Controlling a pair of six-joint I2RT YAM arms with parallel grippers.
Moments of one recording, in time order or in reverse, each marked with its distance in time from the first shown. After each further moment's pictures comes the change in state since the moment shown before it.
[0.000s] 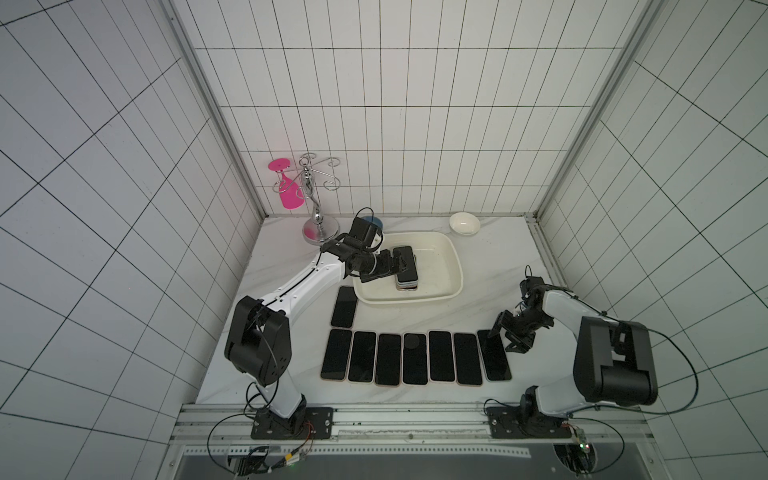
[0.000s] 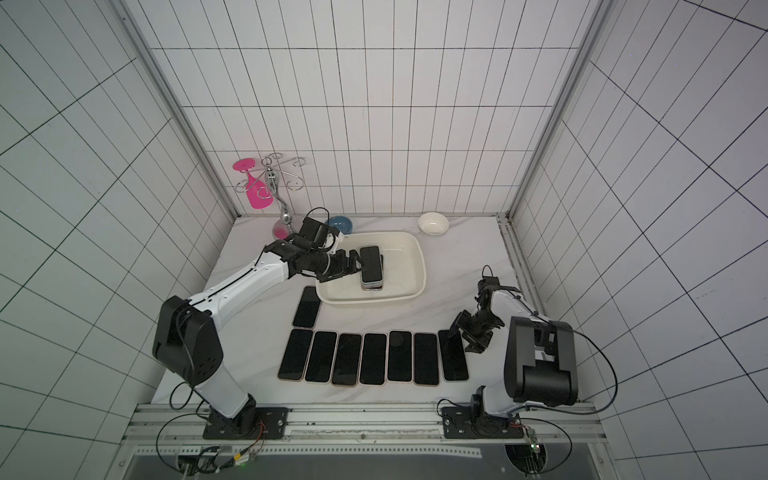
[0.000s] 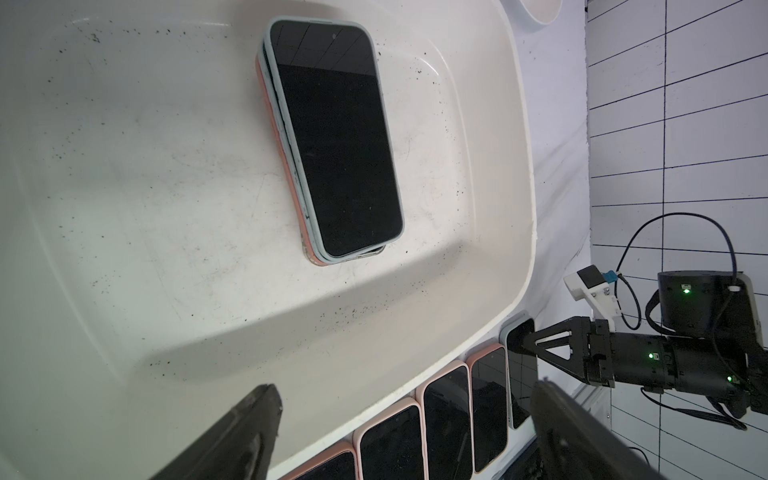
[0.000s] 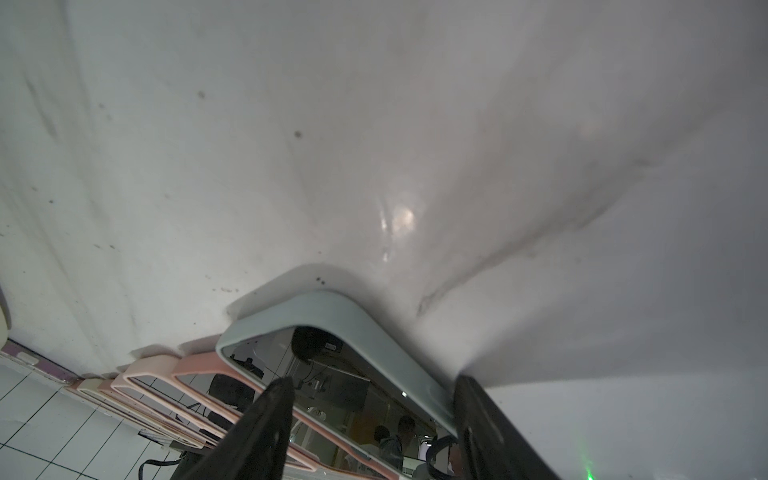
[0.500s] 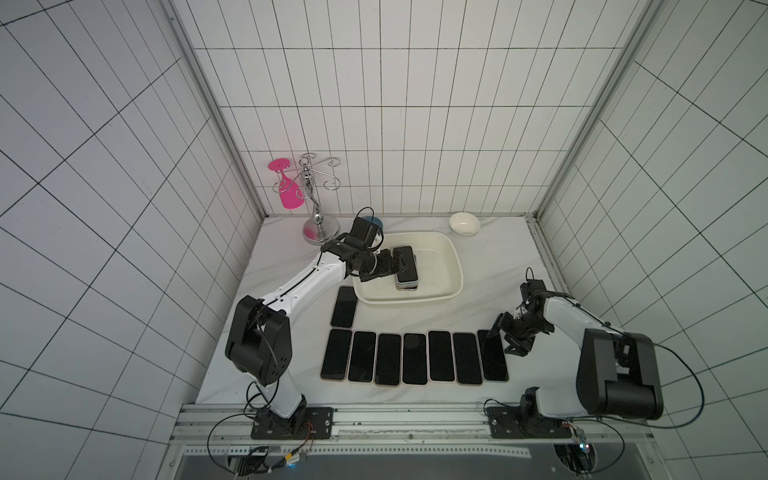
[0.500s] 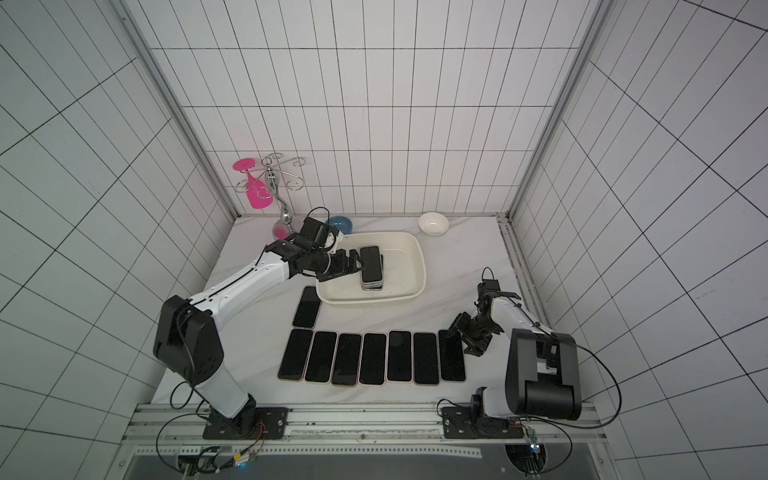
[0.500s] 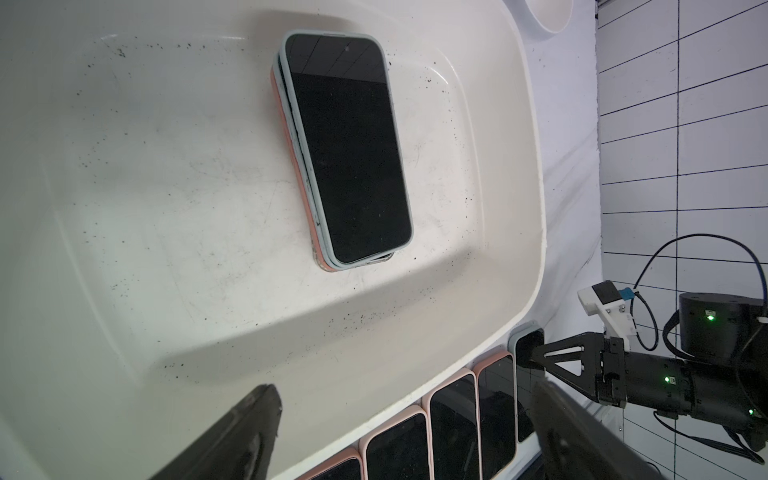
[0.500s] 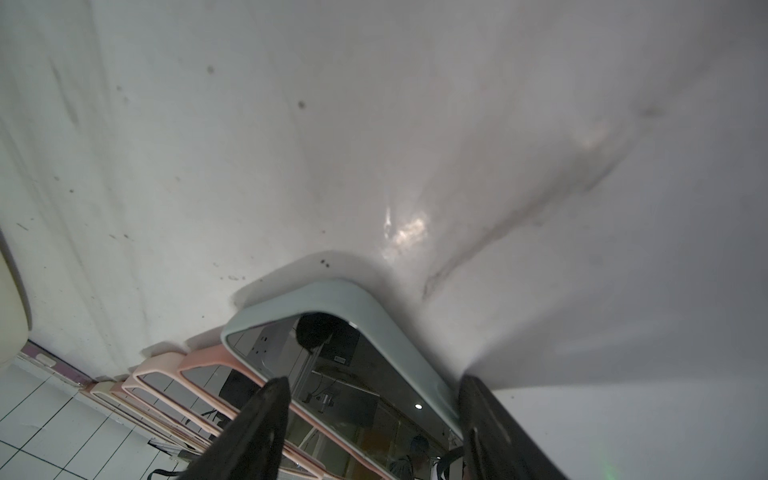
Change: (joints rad) left arm -0.007 0.019 0.026 -0.002 -0.049 0.000; right arm 0.016 -0.069 -0.049 0.035 -0.012 0.061
